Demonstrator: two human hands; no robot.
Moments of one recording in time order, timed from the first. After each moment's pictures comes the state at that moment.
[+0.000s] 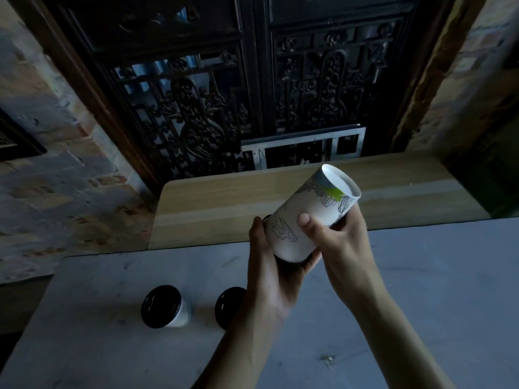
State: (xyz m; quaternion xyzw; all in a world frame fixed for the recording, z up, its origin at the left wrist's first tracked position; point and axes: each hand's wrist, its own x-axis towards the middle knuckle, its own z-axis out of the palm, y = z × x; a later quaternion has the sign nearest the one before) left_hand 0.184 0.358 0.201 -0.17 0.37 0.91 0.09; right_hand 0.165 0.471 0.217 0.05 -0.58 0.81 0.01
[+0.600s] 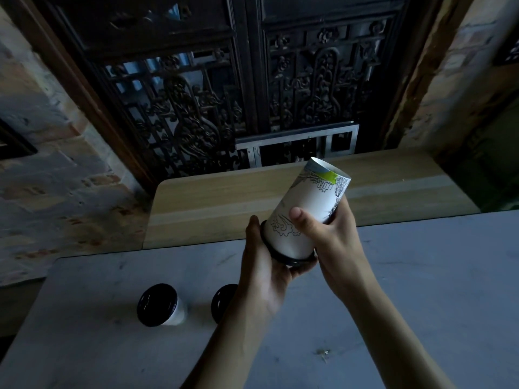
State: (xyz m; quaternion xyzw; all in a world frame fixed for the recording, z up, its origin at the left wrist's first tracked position) left_hand 0.178 0.352 0.192 -0.23 0.42 0.87 0.13; right_hand 0.165 0.468 0.219 -0.01 -0.58 0.82 -0.01
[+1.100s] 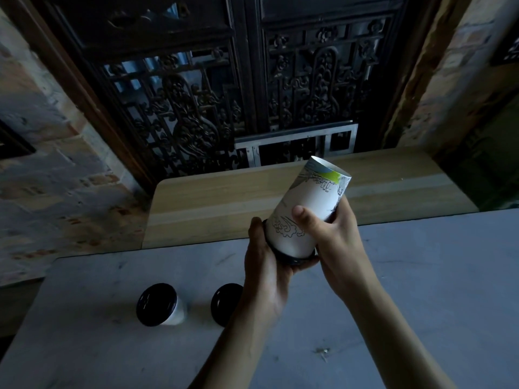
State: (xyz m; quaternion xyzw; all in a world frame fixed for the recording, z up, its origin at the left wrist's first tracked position) left_hand 0.183 0.359 0.186 -0.20 0.44 0.87 0.07; right_hand 0.163 0.470 0.212 -0.01 -0.57 0.82 -0.01
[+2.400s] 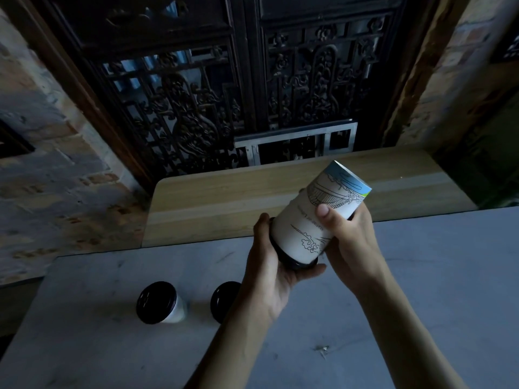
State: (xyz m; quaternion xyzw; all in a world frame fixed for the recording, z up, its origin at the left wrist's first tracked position) left_hand 0.189 0.356 0.193 -0.20 0.48 0.85 0.13; right_hand 0.158 0.490 0.211 0.08 -0.52 0.85 -0.03
